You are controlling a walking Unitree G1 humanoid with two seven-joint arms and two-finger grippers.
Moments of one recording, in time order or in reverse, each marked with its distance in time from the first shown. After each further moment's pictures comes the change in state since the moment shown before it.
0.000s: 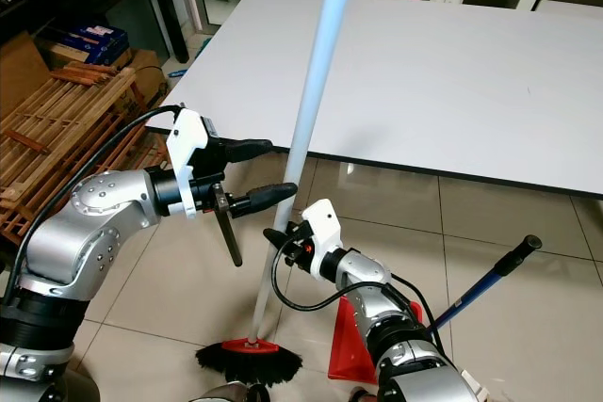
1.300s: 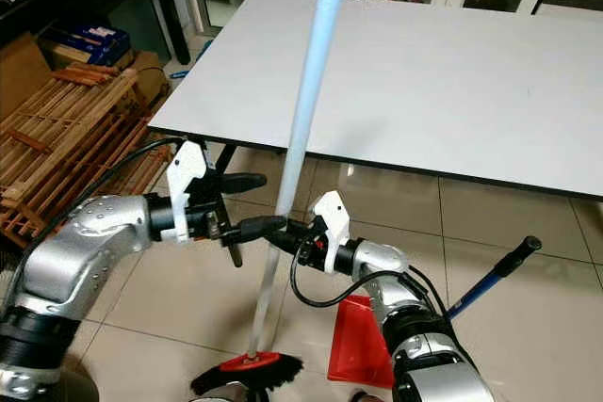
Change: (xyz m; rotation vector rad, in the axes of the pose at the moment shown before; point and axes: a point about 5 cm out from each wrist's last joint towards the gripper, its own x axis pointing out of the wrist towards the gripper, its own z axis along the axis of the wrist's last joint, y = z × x) left arm -0.008 -0.006 -0.029 -0.094 0.059 -0.024; right arm -0.010 -0.006 0.017 -0.002 -0.027 0.225
